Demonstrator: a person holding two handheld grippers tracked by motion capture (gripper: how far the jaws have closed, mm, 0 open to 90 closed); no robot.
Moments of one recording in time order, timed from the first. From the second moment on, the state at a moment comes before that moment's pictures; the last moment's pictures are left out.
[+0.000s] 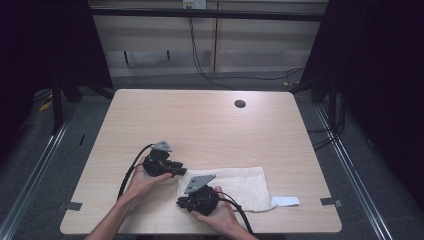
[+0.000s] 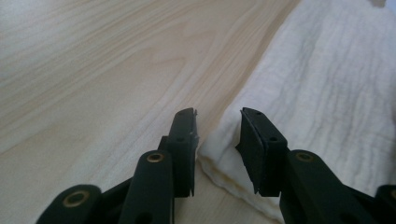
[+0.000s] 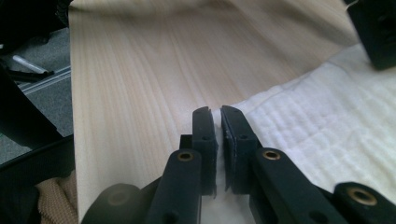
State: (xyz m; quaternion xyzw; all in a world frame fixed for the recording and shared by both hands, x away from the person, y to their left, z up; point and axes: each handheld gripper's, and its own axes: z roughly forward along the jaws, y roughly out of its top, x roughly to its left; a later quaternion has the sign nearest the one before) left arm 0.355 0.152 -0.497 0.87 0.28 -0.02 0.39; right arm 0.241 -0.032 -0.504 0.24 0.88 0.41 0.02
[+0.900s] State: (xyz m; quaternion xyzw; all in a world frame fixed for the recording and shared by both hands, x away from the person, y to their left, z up) left arm 0.351 0.160 -0.492 0.85 0.29 -0.07 0.43; right arm 0.247 -0.040 -0.492 0.25 0.87 0.42 0.00
